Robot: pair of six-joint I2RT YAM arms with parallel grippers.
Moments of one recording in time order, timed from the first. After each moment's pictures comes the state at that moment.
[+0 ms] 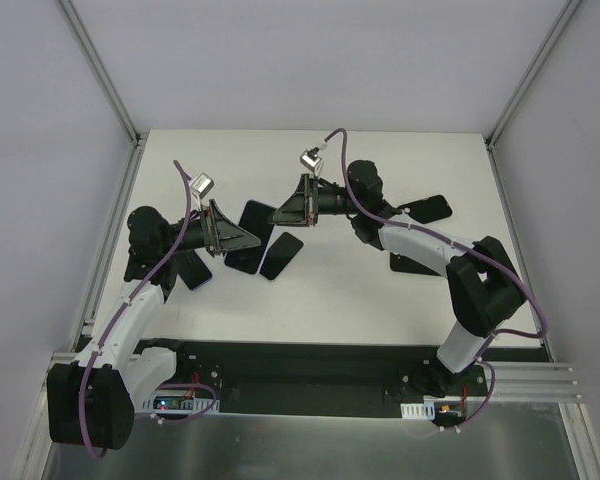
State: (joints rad) left arm -0.09 0.95 0.56 0.48 1.25 -1.30; right arm 0.67 1.70 1.15 0.56 -0.96 1.17
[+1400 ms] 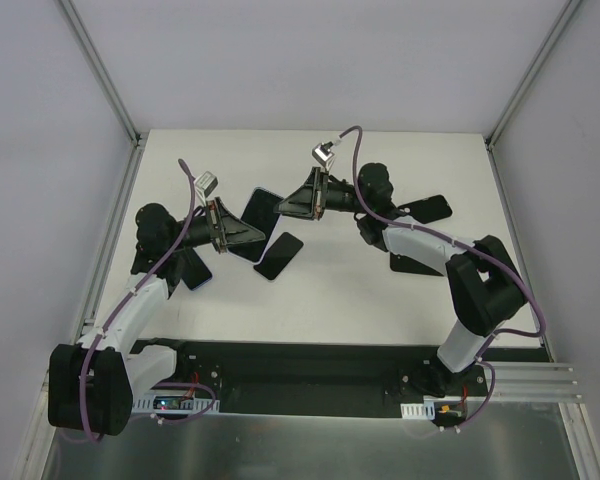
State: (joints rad) left arm -0.12 1.03 0.56 0.55 1.17 -1.40; right arm 0.62 1.70 1.09 0.75 -0.90 1.28
